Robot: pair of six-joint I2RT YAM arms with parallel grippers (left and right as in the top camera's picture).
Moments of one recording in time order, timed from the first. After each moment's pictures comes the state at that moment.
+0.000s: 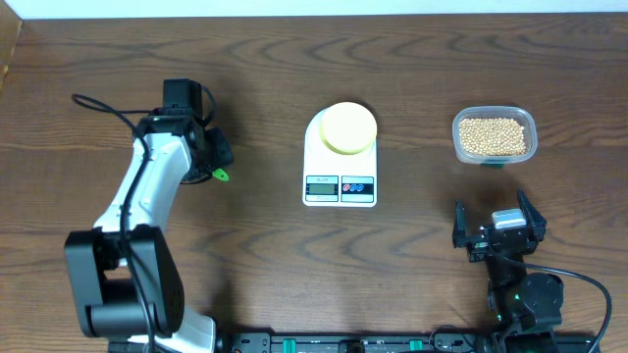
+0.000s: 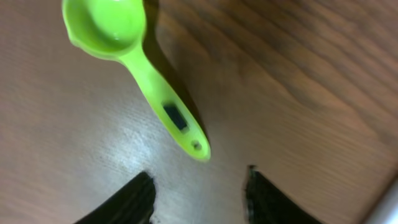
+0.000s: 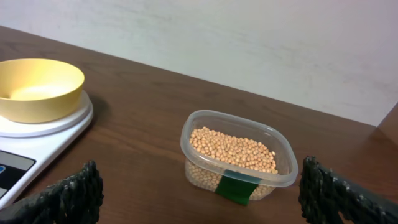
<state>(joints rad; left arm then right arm) 0.04 1.72 1.18 -0.76 -0.01 -0.39 0.11 0.02 0.01 -0.07 0.02 -0.21</state>
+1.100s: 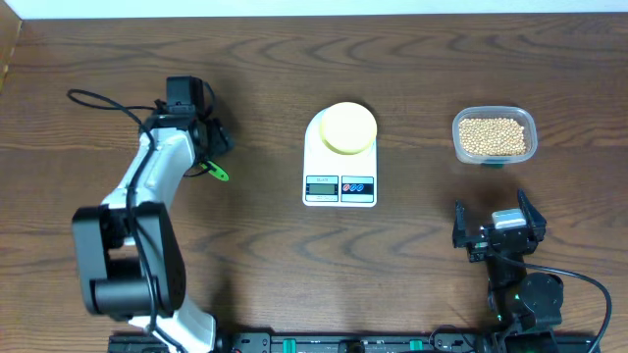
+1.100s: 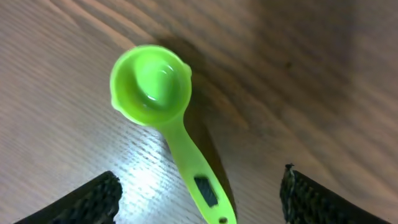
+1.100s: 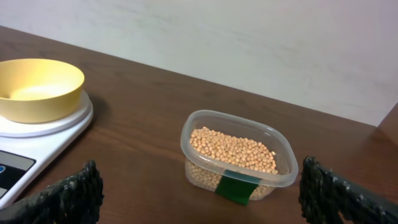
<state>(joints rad) 0.05 1.81 1.18 -0.62 -0.17 -0.47 0.11 0.02 0.01 -0.07 0.02 -0.21</state>
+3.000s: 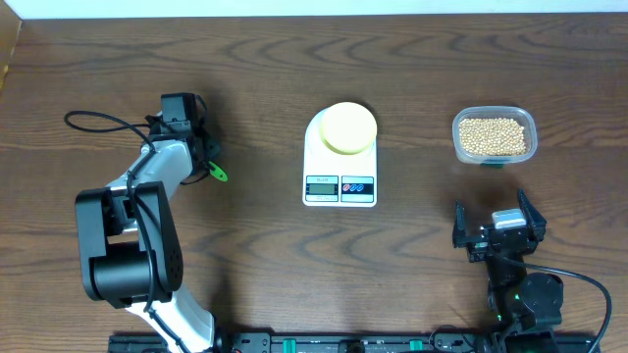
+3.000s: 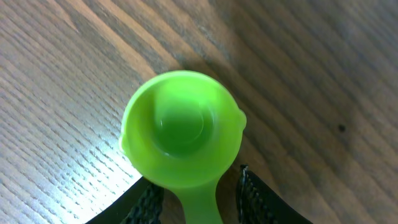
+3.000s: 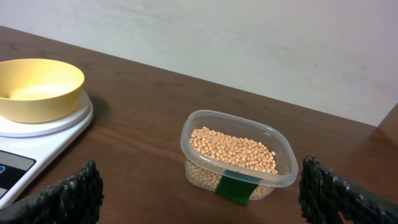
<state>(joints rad) 0.10 1.88 1.05 -0.32 -0.17 -0.57 0.11 0.02 0.01 -0.07 0.02 -0.21</state>
